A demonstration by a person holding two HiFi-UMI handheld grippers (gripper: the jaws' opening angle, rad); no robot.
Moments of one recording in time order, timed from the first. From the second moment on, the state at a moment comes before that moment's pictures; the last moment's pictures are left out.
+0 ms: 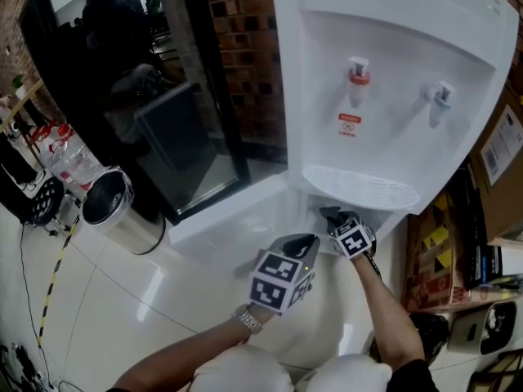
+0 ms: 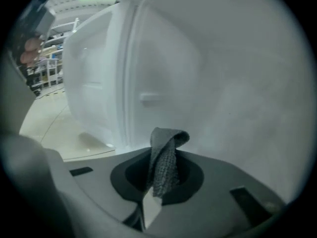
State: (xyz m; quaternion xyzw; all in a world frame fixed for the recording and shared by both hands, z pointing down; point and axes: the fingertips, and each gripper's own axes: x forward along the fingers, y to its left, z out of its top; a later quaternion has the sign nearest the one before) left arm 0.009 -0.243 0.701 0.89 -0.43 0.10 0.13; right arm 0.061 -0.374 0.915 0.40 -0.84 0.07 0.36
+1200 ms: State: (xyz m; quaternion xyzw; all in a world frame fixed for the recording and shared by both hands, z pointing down) left arm -0.008 -0.243 0.695 0.88 -0.44 0.10 0.12; right arm 0.092 -0.397 0.961 0.49 -0.77 0.16 0.37
